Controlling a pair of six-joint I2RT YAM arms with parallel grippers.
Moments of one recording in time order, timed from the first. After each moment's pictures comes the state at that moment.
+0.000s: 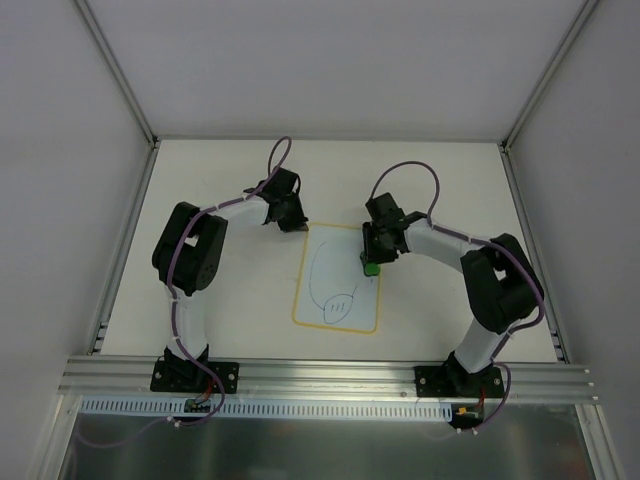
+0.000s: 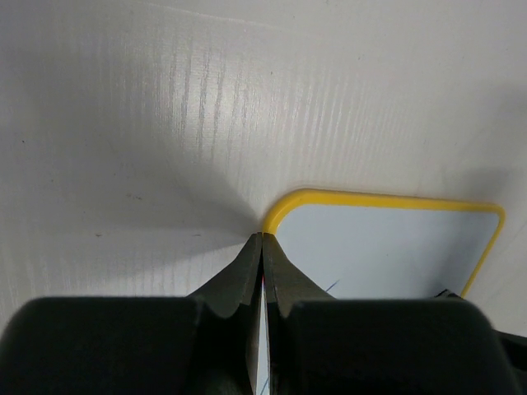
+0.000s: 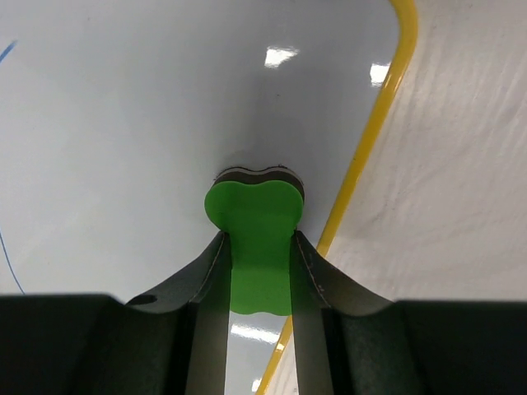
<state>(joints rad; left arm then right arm) -0.45 2.01 1.32 -0.26 0.10 -0.72 0.55 1.72 1.03 -0.45 0.00 0.42</state>
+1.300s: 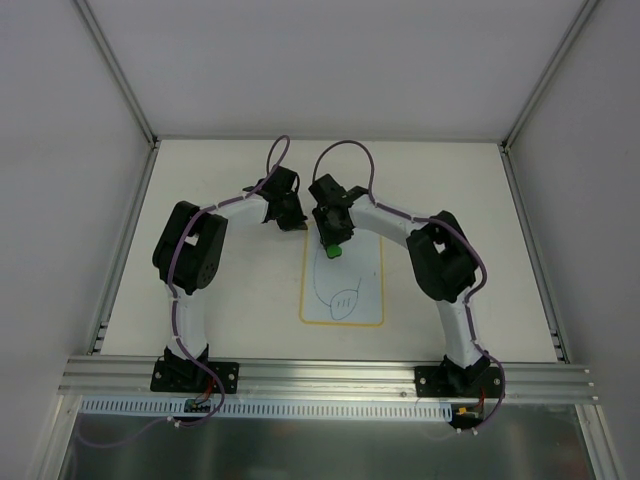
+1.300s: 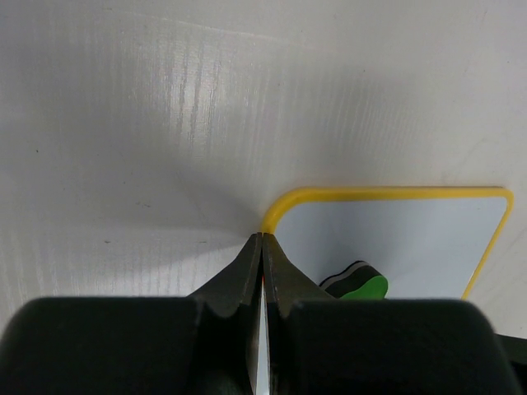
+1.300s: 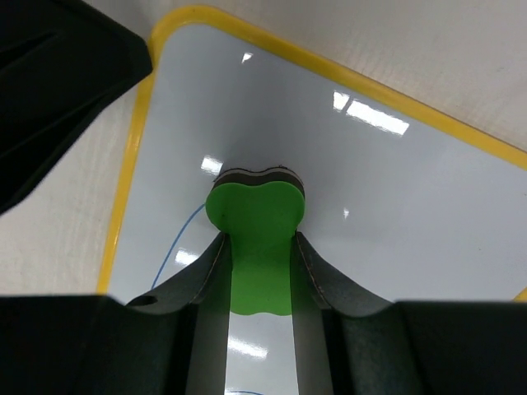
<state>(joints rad) -0.44 2.02 1.33 -0.28 0.11 -0.72 0.73 2.14 1.63 -0.68 0.10 0.31</state>
